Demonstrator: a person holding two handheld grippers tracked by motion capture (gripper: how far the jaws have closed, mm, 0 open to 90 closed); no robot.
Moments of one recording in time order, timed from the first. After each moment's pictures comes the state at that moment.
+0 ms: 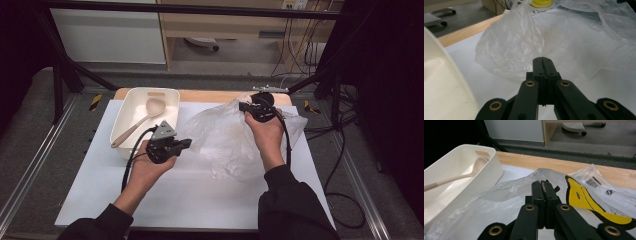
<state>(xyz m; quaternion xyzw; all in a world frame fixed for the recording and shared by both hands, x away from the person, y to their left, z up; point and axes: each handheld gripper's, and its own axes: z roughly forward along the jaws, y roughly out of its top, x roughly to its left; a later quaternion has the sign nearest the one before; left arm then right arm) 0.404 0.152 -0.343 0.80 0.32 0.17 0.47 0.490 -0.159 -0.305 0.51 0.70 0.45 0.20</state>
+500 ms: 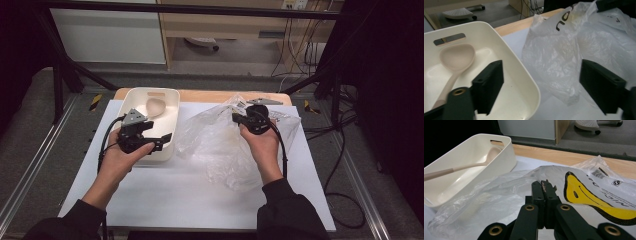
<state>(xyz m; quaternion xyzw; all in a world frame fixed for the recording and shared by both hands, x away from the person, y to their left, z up) 0.413 0.207 -0.318 0.77 0.39 0.20 0.46 0.467 -0.149 -0.326 0.48 0.72 0.46 0.18</state>
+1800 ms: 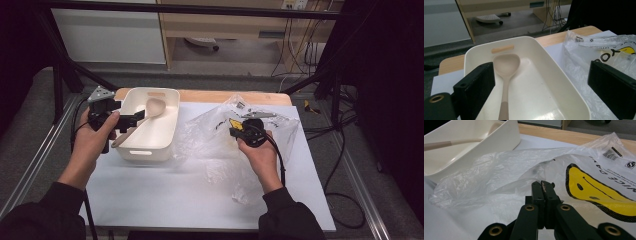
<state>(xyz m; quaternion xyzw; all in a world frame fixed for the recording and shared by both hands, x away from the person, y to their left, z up) 0.445 0.269 -0.285 0.72 0.46 0.25 0.46 0.455 -0.146 -0.360 0.46 0.75 0.43 0.16</state>
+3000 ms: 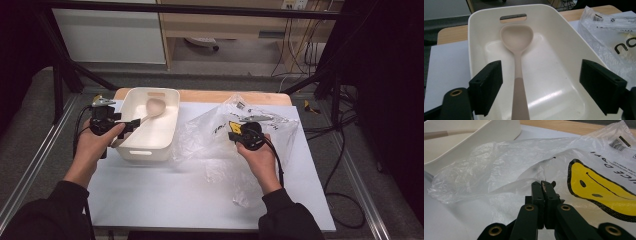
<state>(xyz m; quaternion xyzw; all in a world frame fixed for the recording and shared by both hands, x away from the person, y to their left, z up) 0.465 0.292 -0.334 0.74 0.50 0.21 0.41 0.455 -0.145 -0.375 0.46 0.76 0.42 0.15</state>
